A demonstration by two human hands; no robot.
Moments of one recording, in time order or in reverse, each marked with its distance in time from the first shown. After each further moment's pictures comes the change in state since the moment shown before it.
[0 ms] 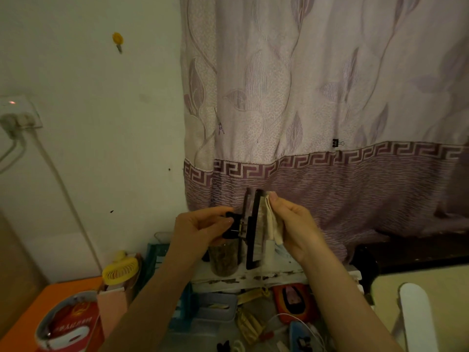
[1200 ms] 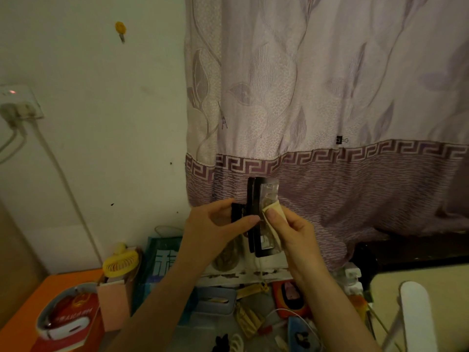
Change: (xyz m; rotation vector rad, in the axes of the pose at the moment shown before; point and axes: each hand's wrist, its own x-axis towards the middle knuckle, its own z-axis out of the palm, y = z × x) left_hand -0.002 0.003 0.014 0.264 -0.059 0.243; right_hand -0.026 0.025 0.000 -0.158 0.031 -0.212
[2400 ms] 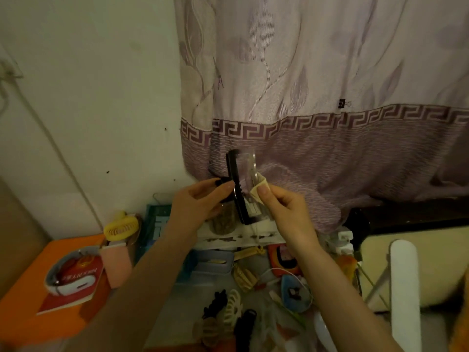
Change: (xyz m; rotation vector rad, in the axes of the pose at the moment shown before) left_hand -0.015 -0.035 -0.005 -0.344 0.123 -0.384; right_hand -0.017 0.013 -0.001 -0.330 -0.022 -0.122
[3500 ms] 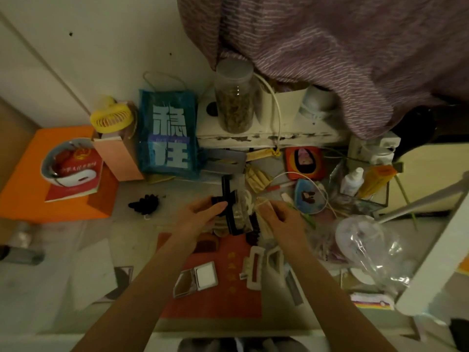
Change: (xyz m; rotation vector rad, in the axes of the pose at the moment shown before) left_hand -0.074 -0.221 -0.083 0.124 0.159 -0.718; right_hand -0.138 0.181 0.026 -0.252 -0.064 0.603
